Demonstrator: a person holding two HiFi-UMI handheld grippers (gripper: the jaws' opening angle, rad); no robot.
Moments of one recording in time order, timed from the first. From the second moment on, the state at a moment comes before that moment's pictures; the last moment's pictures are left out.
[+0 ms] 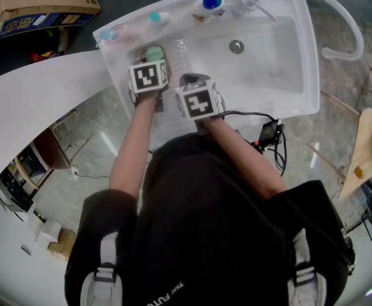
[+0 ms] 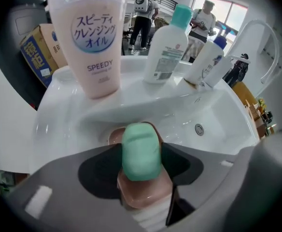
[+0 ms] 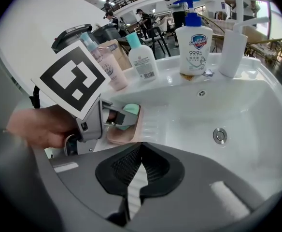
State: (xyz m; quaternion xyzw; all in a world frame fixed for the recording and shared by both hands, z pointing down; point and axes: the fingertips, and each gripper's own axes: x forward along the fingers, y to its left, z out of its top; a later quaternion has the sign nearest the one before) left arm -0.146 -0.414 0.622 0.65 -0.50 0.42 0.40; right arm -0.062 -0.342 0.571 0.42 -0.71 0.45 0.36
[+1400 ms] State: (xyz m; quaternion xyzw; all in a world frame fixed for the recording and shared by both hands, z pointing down) left arm -0.135 -0.411 0.630 0.66 -0.39 0.48 0.42; right arm -0.051 -0.329 0.563 0.43 -0.70 0.45 0.34
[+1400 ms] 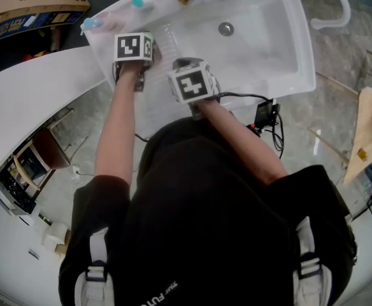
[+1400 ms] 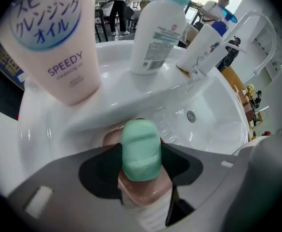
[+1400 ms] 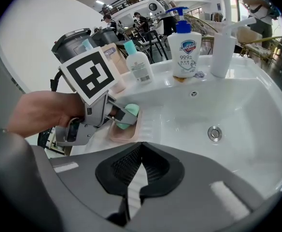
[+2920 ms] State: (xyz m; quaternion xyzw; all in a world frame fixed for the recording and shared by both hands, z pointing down) left arm -0.099 -0.287 0.551 0.67 -0.53 0.31 0.42; right arm -0.027 -0.287 0.539 0.41 -0.76 0.40 0.32
